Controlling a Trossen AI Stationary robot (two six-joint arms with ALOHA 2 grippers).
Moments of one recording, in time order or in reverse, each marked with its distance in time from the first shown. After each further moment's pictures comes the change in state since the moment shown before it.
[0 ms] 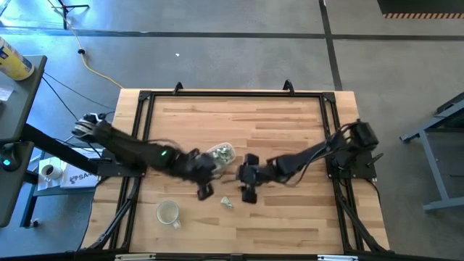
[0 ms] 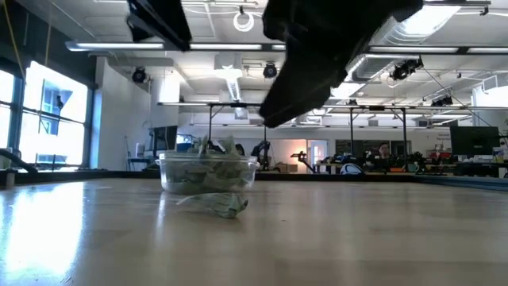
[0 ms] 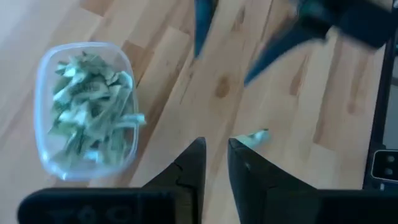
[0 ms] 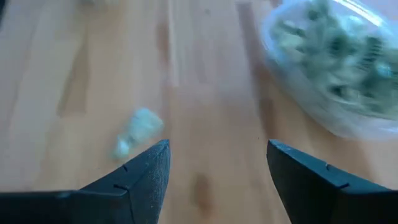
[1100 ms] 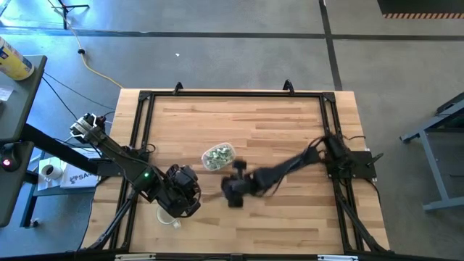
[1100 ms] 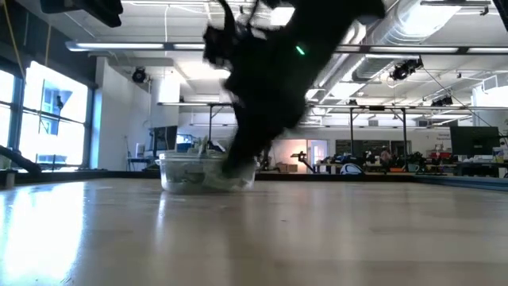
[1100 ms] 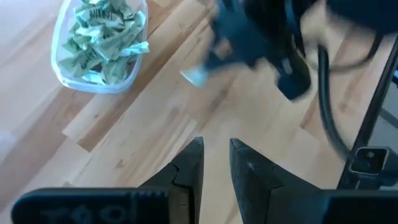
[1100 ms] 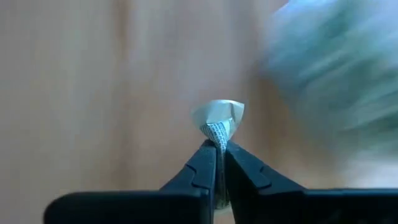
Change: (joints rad) left arm -0.333 -0.030 0.000 -0.180 -0.268 -0.514; right arm 0.065 0.364 0.346 -0.190 0.219 -0.023
